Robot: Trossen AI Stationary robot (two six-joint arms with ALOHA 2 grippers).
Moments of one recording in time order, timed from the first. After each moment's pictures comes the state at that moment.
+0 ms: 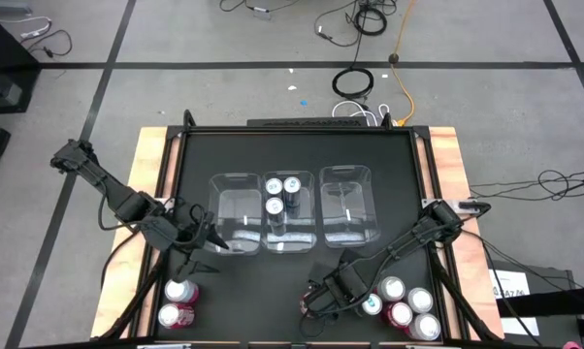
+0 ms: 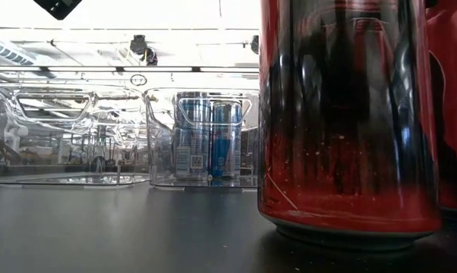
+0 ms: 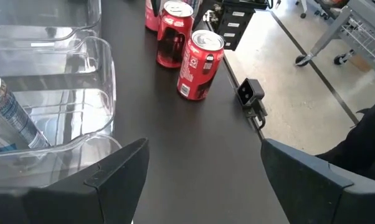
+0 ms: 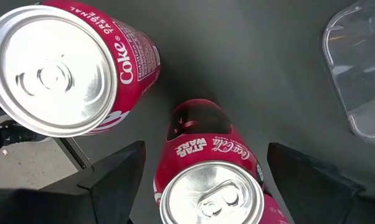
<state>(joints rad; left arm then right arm) -0.64 0.88 0.76 -0.43 -0.19 -0.39 0.56 2.10 1.96 -1.37 0.02 1.06</state>
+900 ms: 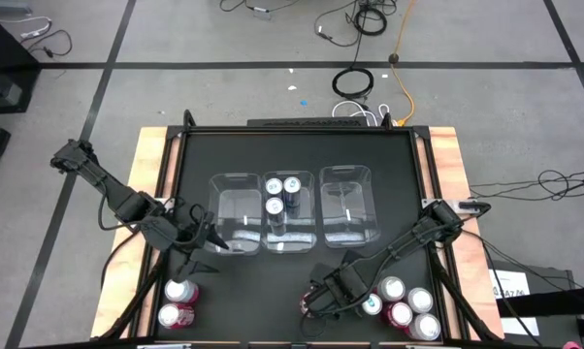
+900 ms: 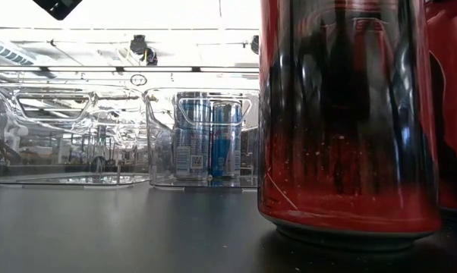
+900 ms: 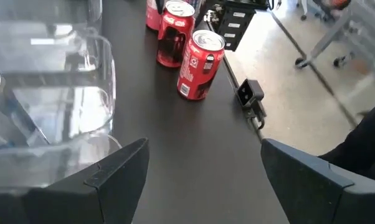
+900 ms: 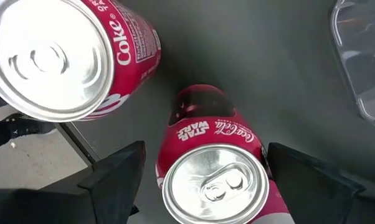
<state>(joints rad) -0.64 0.88 0.76 -0.43 -0.19 -0.41 0.56 2.10 1.96 -1.38 -0.02 1.09</state>
